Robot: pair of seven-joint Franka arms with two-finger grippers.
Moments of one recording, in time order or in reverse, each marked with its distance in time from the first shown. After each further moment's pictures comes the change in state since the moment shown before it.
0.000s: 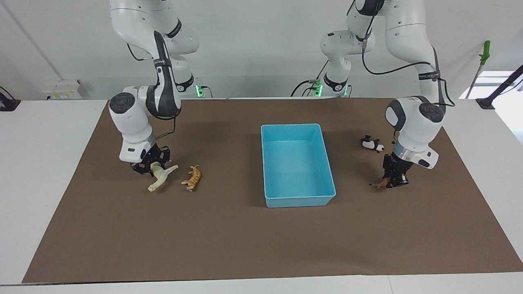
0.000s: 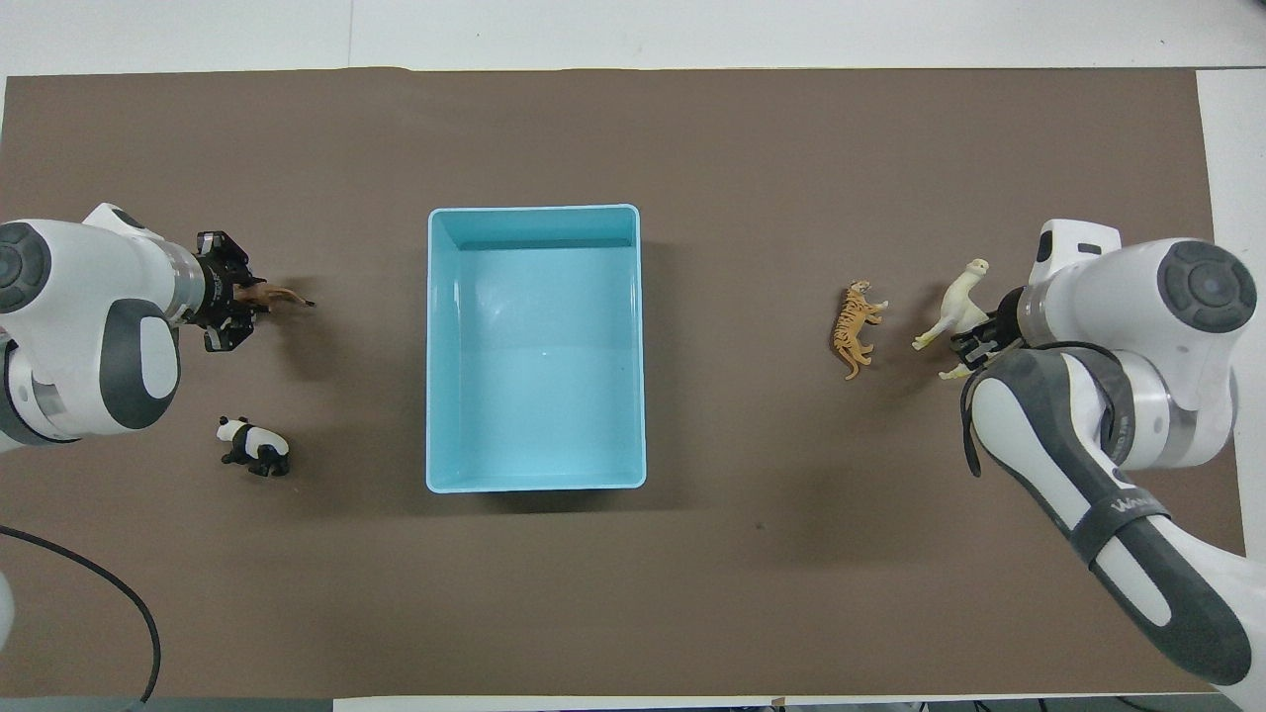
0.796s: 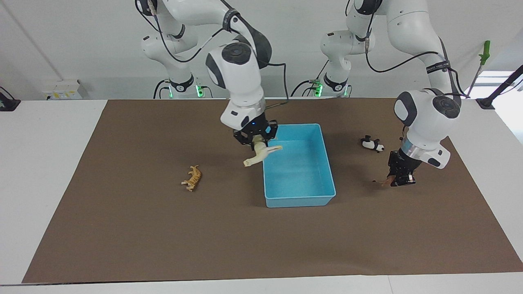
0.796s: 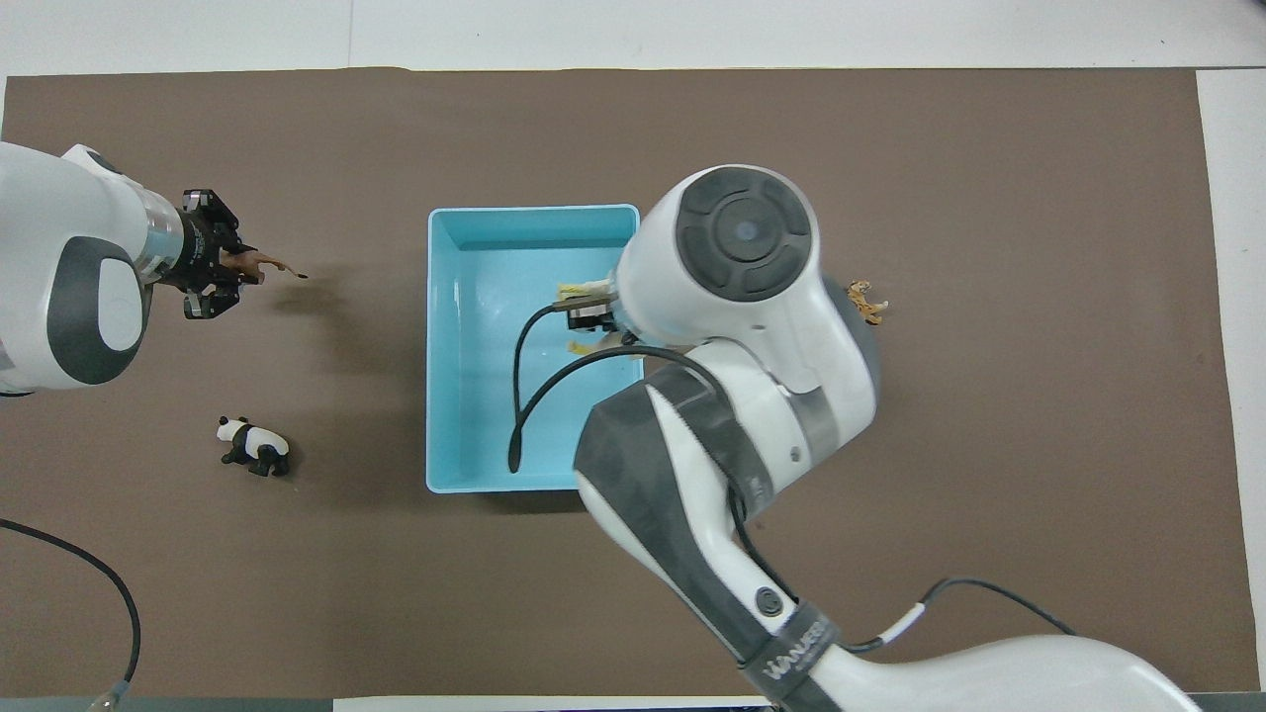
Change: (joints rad) left arm -0.033 -0.010 -0.013 0.193 0.001 -0.257 0.001; right arm 0.550 0.223 0.072 0.628 0.104 -0.327 1.060
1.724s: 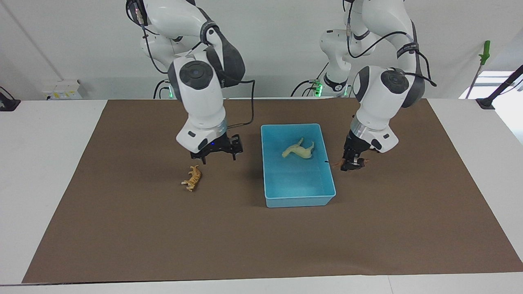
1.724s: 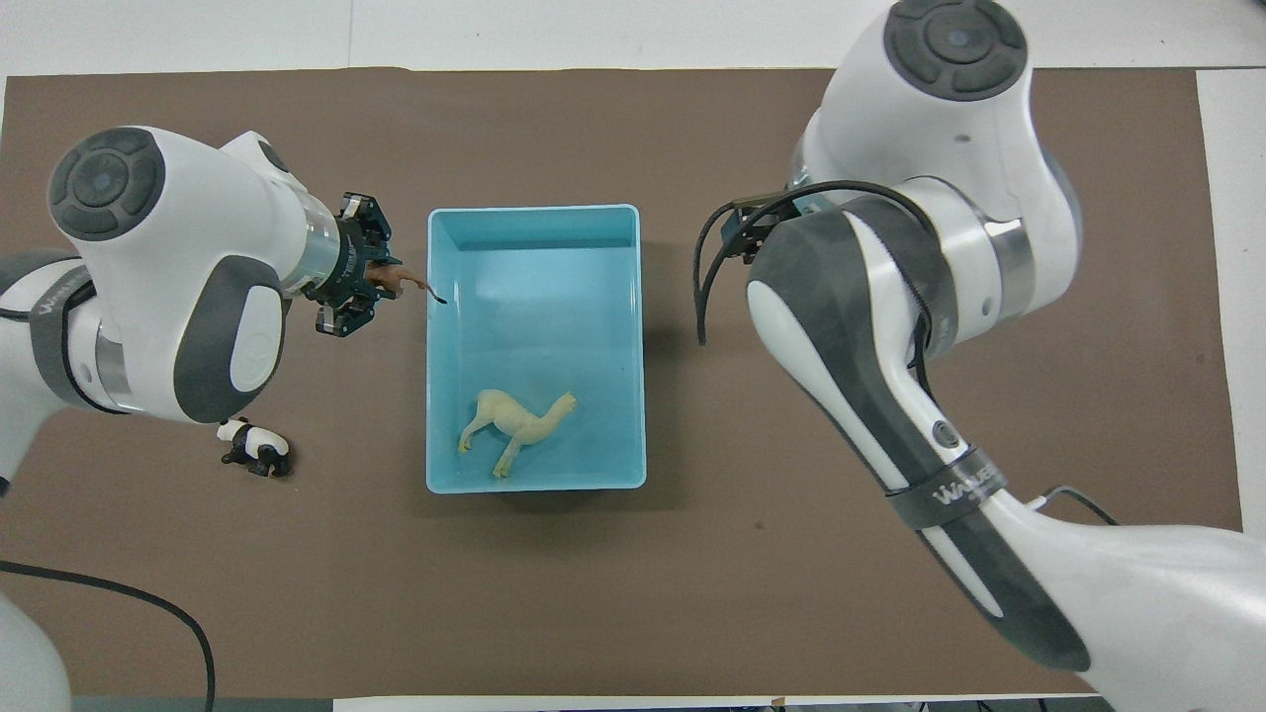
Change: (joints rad) left arm -0.275 -0.118 -0.030 0.013 -0.075 -0.120 -0.011; right arm -0.267 0.034 -0.033 0.103 -0.076 -0.245 -0.269
